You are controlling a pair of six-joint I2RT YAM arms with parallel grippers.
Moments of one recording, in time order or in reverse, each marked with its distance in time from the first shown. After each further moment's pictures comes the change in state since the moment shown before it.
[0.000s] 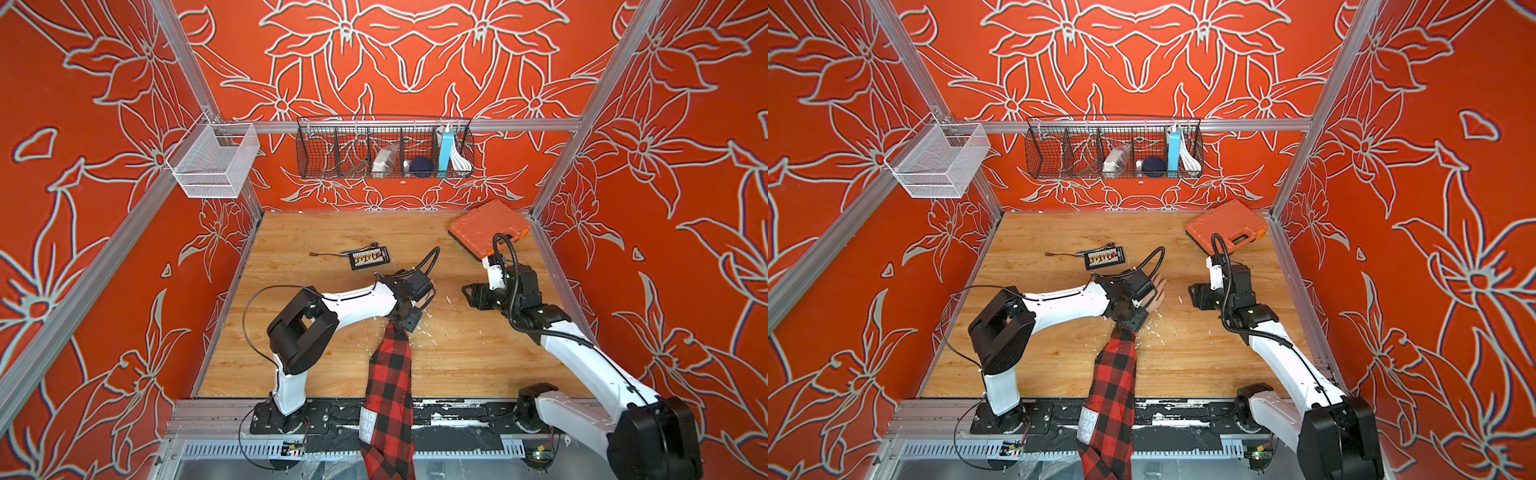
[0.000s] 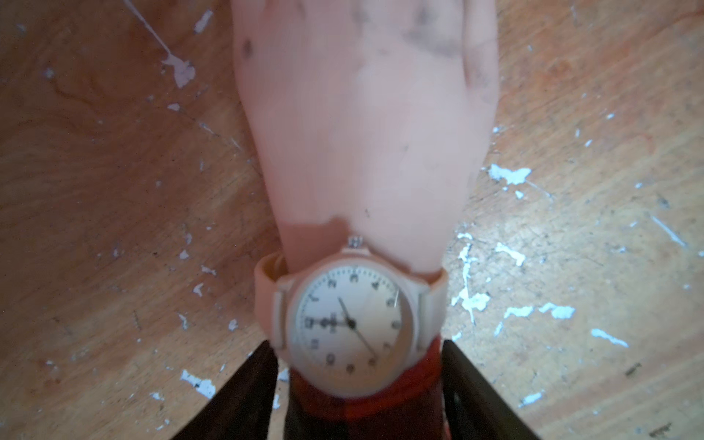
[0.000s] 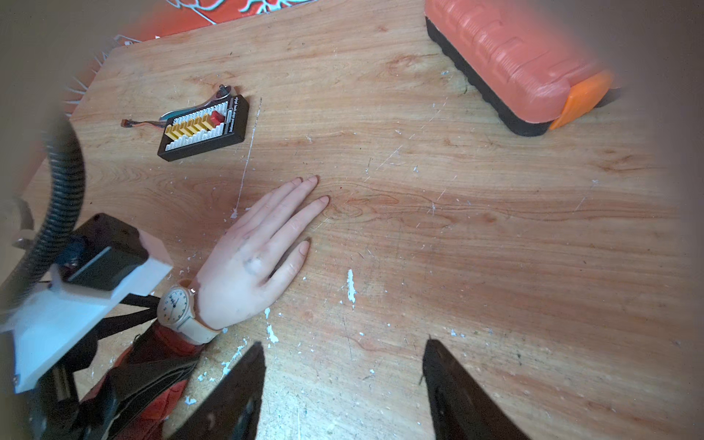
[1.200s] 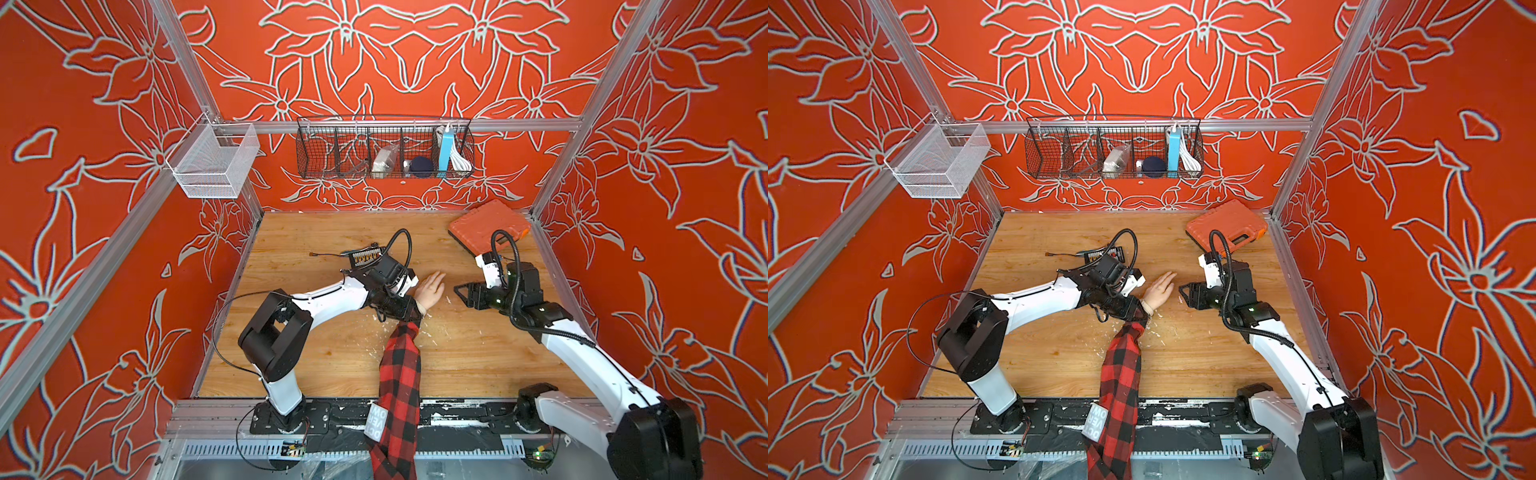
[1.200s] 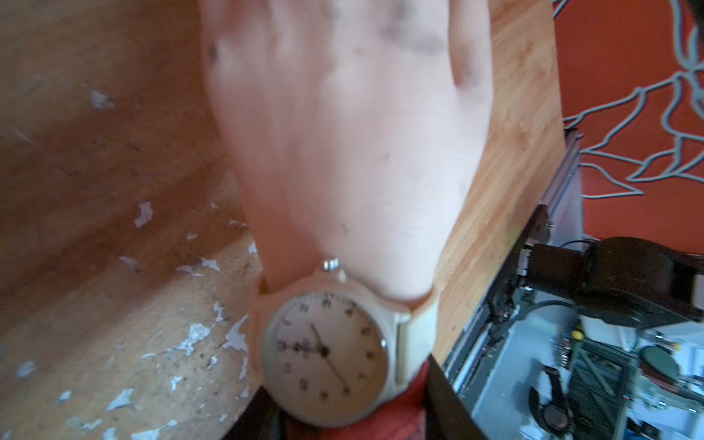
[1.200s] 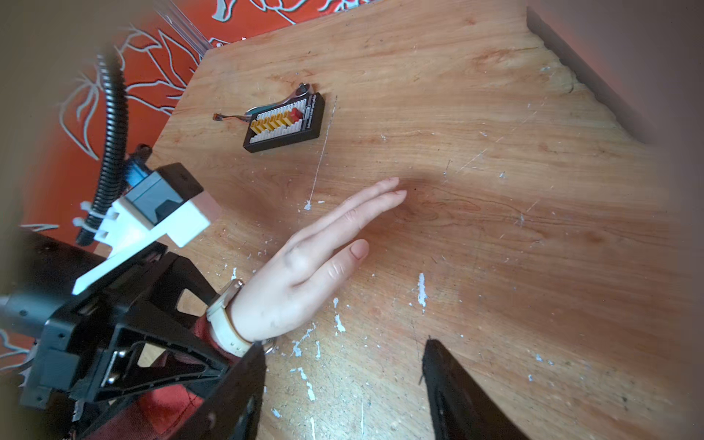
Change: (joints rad) left arm 0.201 -0.162 -0.166 0.226 0.733 -0.081; right arm 0.000 0.000 0.030 0.004 -0.220 0.018
